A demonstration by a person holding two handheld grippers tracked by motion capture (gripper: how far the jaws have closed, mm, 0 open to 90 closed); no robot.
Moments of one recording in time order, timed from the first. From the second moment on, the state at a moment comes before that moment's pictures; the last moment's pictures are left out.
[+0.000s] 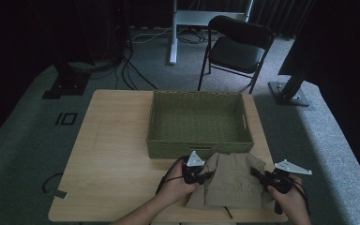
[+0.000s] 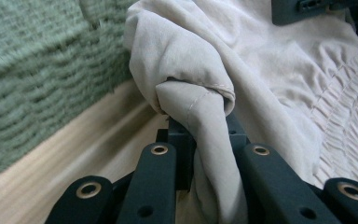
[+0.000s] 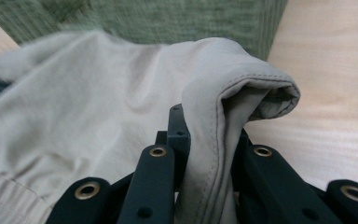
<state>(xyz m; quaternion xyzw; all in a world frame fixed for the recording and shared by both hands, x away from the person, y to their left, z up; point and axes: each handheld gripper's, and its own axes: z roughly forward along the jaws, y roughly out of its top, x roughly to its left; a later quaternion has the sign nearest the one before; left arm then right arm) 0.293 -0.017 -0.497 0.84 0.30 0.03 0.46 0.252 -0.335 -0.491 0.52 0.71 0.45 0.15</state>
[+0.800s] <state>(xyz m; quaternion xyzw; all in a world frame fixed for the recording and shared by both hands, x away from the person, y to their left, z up) 0.313 0.014 -0.419 0.82 0.28 0.06 0.50 0.267 -0.318 -0.416 0.47 0.70 0.51 0.17</state>
